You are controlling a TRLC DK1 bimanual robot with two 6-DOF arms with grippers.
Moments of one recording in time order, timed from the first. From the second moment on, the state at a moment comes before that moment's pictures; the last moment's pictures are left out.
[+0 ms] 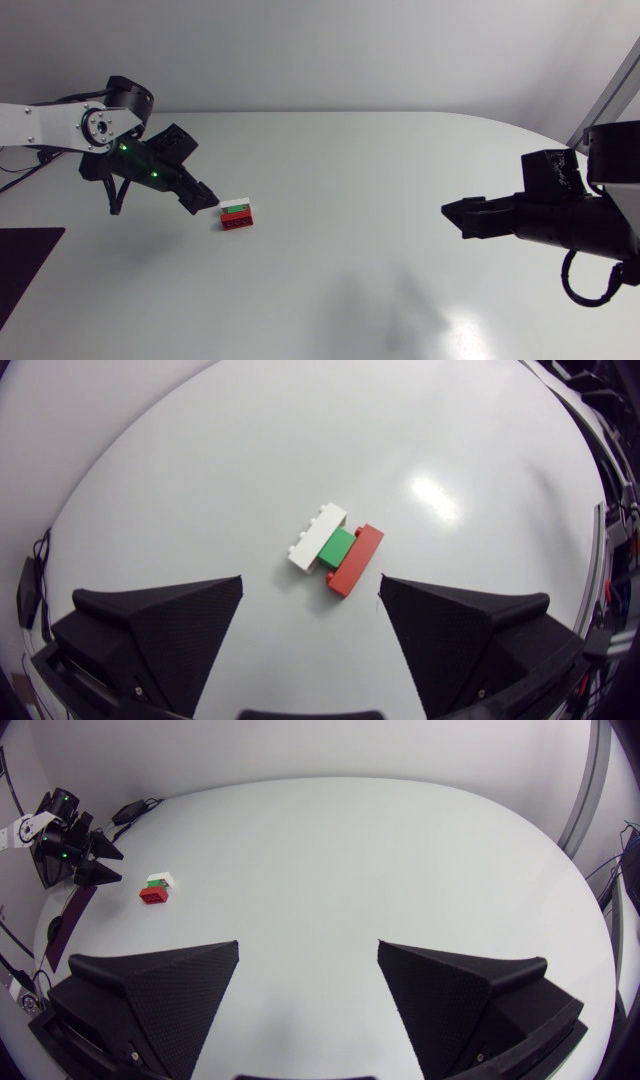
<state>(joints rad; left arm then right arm) -0.06 1.67 1.12 -0.50 0.26 0.64 0.09 0.92 0.62 -0.31 -0.24 0.02</state>
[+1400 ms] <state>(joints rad) -0.05 1.97 1.16 -0.46 0.41 1.09 0.18 1.00 0.67 -0.44 -0.26 -0.39</state>
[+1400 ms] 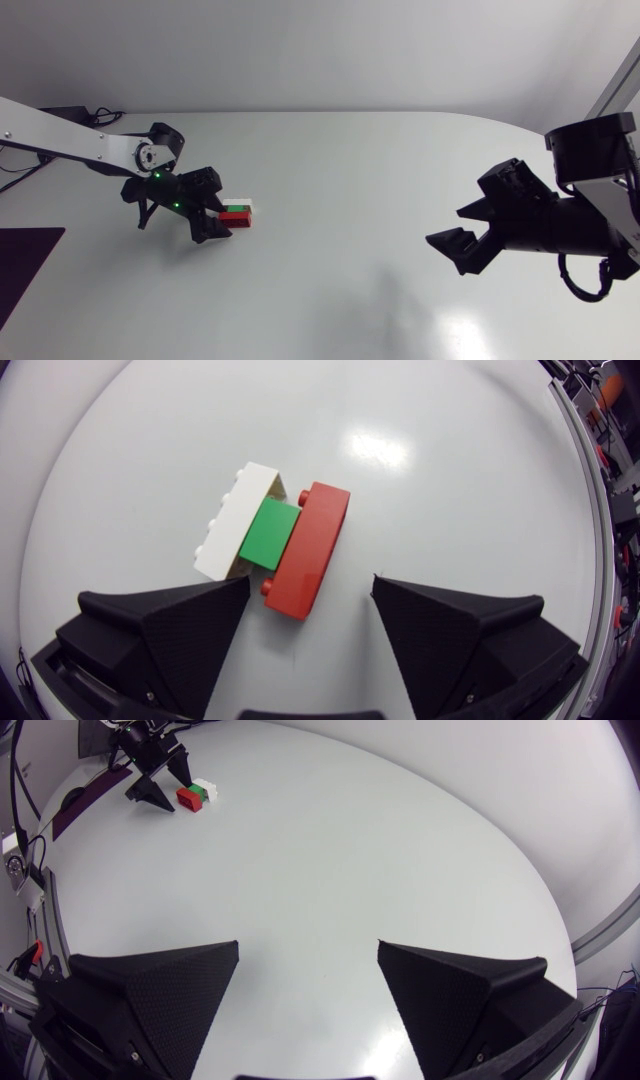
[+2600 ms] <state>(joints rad) -0.10 2.01 1.19 -0.52 0.48 1.21 0.20 1.02 0.65 -0.39 -0.29 -0.41</state>
